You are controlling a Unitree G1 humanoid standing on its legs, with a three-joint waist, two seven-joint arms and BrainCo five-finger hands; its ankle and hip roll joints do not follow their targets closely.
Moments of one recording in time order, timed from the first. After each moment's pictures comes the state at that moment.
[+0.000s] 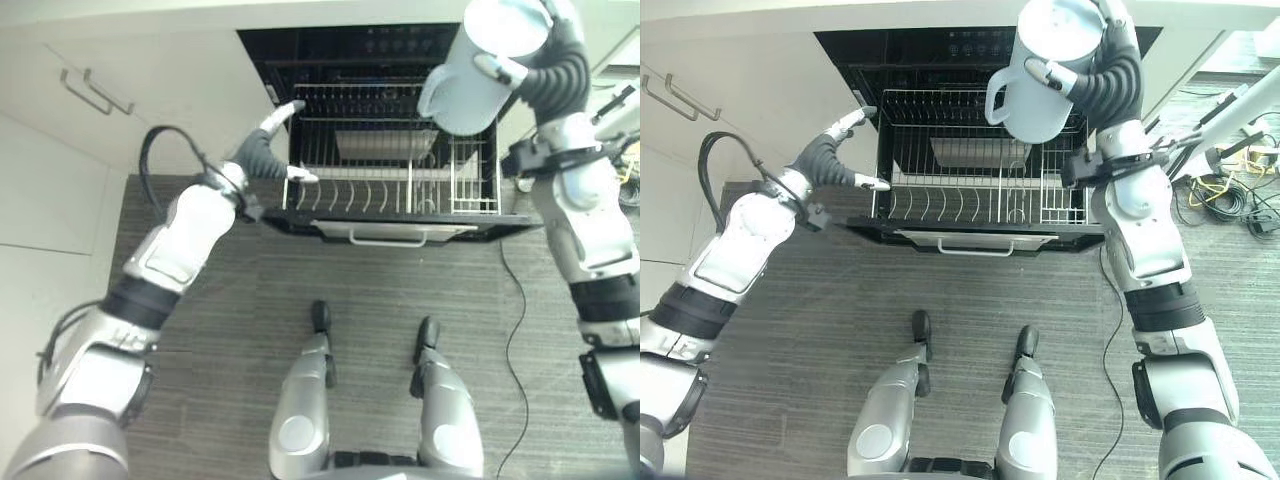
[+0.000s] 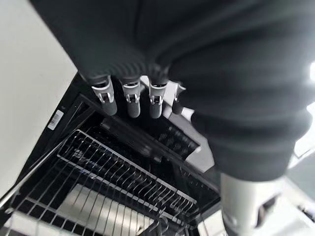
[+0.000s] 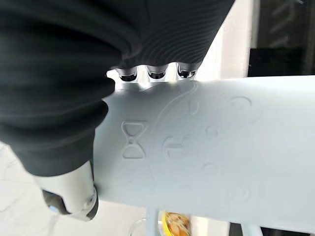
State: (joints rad) left arm -0.80 0.77 -0.45 0.18 0.08 0.13 -0.08; right arm -0.82 -0.66 0.14 0.07 0.41 -0.16 -0.12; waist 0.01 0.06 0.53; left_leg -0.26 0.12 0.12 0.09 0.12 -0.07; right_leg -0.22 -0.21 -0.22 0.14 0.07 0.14
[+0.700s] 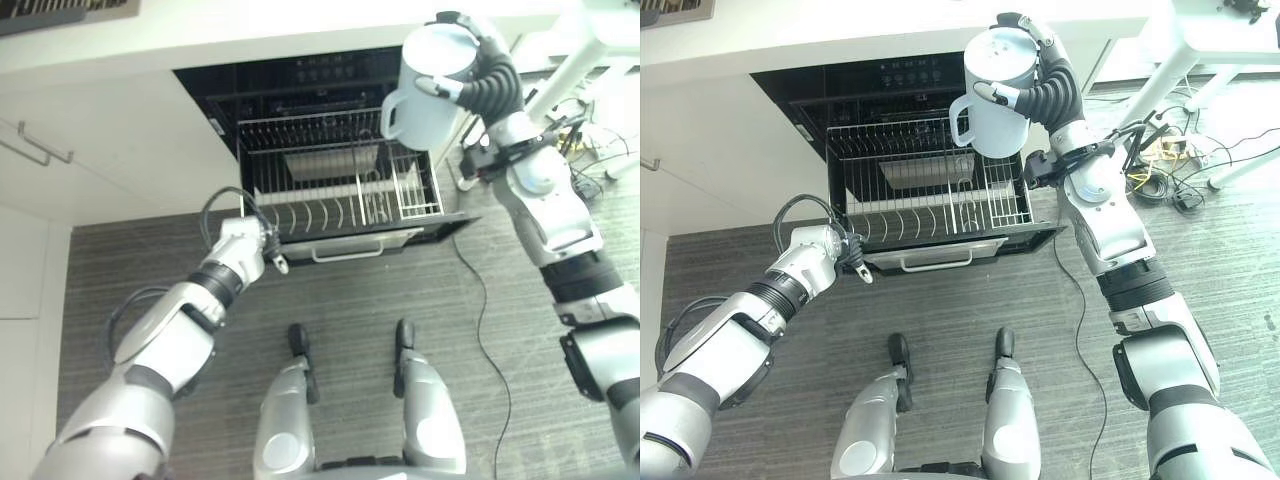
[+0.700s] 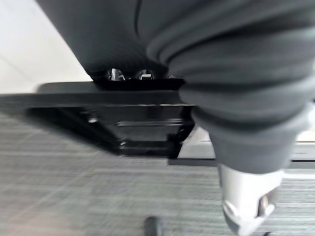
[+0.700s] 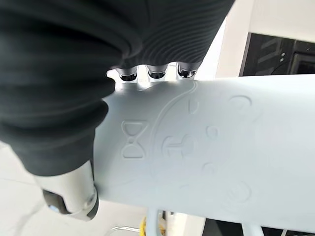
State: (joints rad) left arm -0.94 0.52 -0.74 0.77 0.59 0.55 -0.71; right arm -0.95 -0.58 0.30 0.27 0.39 -0.11 -0.05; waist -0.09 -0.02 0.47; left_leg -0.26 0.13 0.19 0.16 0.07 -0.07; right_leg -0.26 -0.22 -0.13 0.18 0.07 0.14
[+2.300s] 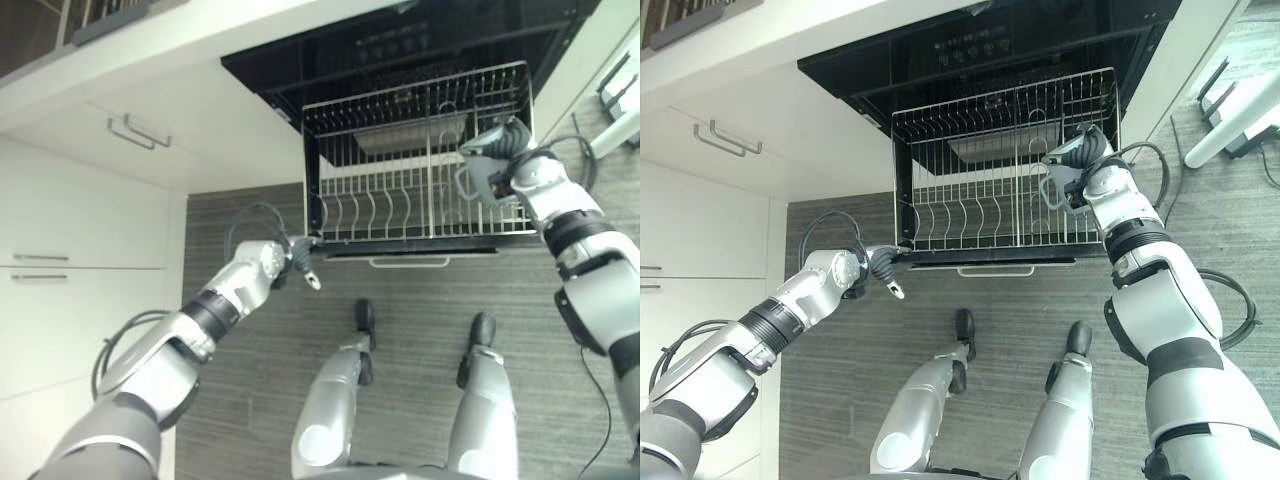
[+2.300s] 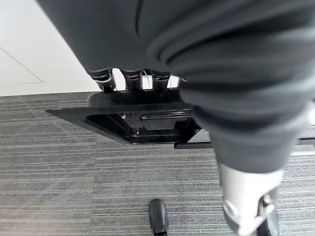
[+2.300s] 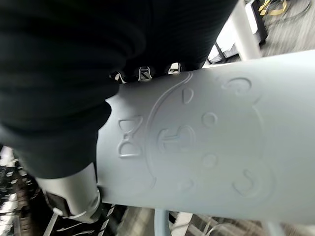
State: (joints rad) left arm -0.76 0.59 -0.75 0.41 0.41 0.31 -0.49; right arm -1.25 -0.61 0.58 1.14 0.16 0.12 -0.13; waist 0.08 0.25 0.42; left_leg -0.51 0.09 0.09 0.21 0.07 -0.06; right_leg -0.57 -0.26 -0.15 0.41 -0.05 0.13
